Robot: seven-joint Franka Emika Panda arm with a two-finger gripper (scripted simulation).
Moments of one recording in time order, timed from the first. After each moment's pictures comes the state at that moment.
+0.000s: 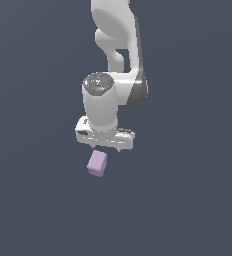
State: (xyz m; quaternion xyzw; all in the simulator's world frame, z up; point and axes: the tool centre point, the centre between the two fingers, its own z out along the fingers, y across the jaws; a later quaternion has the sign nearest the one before) arm 0.045 -0.039 0.154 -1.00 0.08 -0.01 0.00
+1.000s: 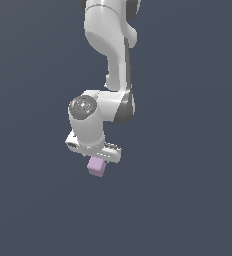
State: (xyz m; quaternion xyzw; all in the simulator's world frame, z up) arm 0.062 -0.081 0.105 -0.99 0.14 0.00 0.00
